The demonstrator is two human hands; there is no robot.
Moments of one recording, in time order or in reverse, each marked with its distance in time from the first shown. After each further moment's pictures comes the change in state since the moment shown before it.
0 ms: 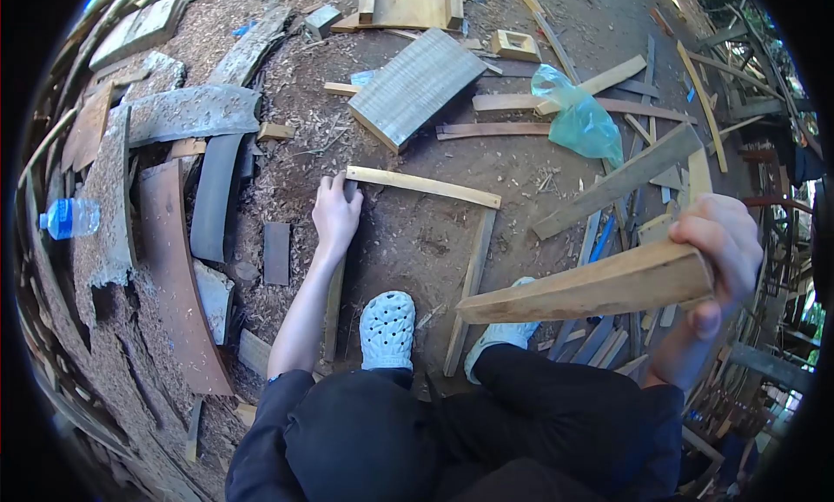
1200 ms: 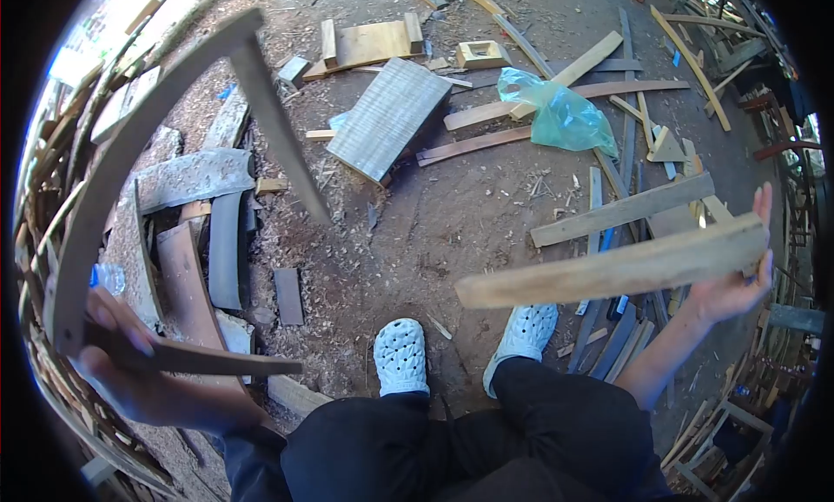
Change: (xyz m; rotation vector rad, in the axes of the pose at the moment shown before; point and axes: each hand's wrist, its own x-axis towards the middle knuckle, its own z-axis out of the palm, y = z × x) left_hand -0.033 0.110 -0.361 -0.709 0.311 0.647; right_hand -0.096 0.063 -0.016 0.609 1.112 0.606
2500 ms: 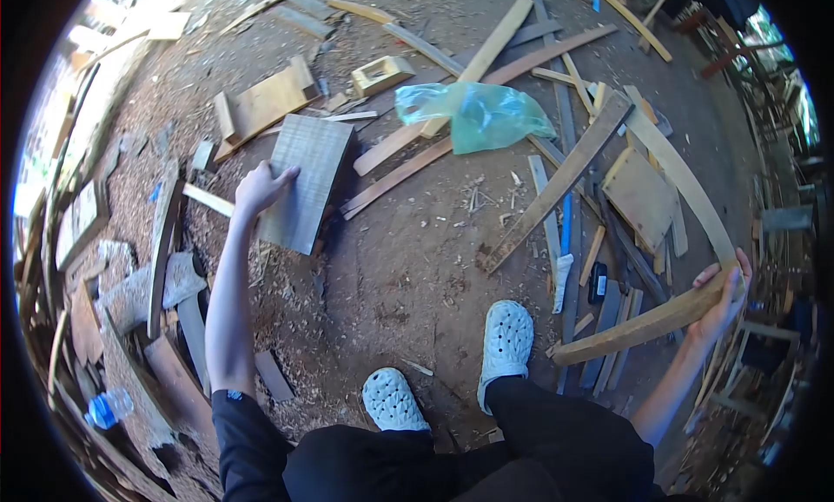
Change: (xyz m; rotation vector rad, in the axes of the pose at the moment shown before) left_hand 0.077 -0.389 0.308 0.901 -0.950 -0.480; right_hand -0.009 0.004 -0.199 -0.517 0.177 0.064
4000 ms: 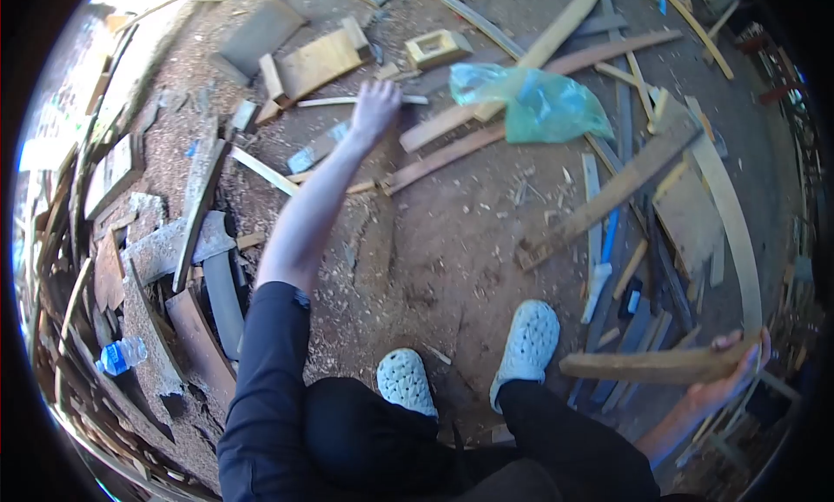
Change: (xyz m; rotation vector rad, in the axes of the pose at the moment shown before) left_hand 0.092 0.107 0.085 0.734 0.615 0.689; right_hand -0.042 -0.025 0.034 -0.023 0.176 0.077
